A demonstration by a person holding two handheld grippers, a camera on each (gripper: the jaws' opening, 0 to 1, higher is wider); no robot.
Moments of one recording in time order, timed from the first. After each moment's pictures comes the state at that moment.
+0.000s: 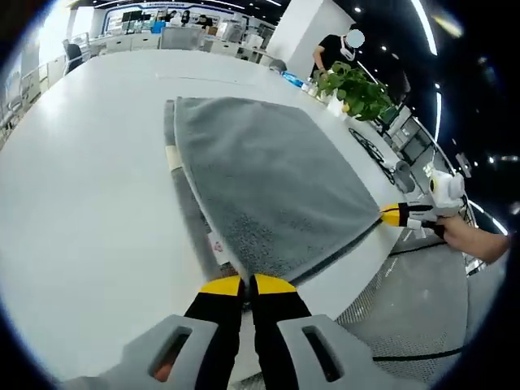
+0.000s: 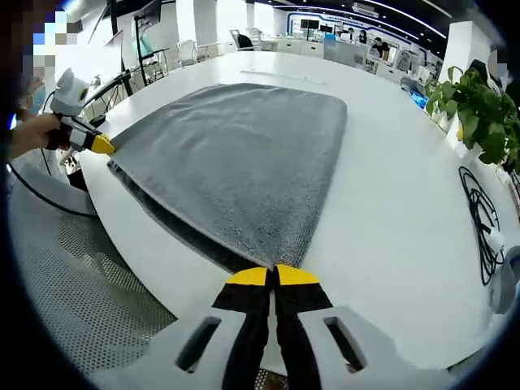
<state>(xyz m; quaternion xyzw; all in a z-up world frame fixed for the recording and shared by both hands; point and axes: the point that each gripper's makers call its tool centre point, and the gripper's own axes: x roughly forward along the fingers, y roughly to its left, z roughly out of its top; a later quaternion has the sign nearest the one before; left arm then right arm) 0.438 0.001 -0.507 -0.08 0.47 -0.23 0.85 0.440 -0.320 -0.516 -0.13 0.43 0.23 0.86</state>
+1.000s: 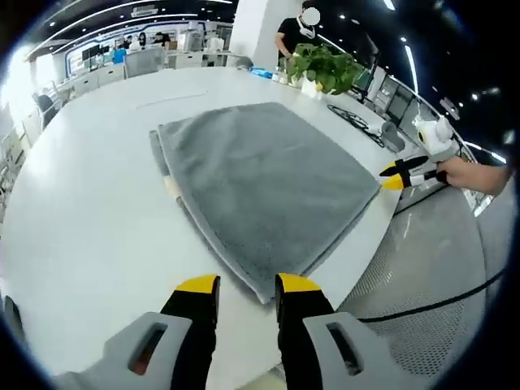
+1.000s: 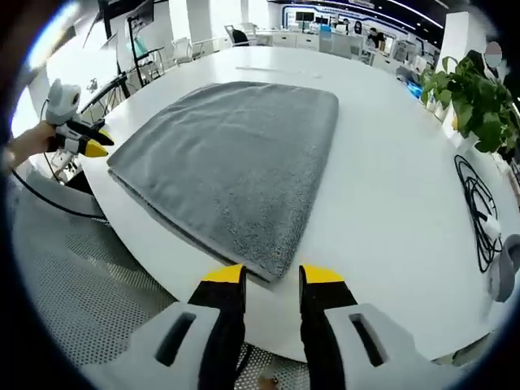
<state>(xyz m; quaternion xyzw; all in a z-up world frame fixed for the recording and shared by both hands) 0.440 0.012 -0.482 0.04 0.41 -0.29 0.86 0.434 -0.335 -0.508 -0.09 0.45 0.22 0.86</state>
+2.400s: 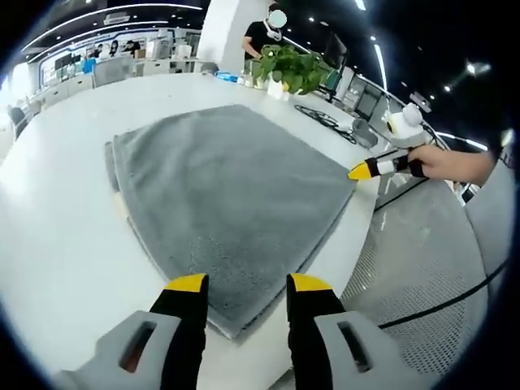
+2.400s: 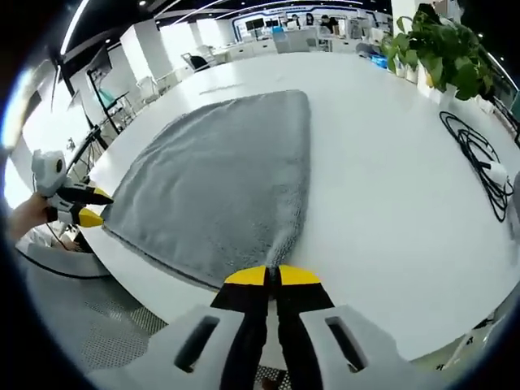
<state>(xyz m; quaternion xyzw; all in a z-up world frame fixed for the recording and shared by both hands) 0.443 -0.028 -0.498 0.02 0.40 -0.36 0.84 0.450 -0.316 -0.501 0.00 0.44 0.16 0.88</state>
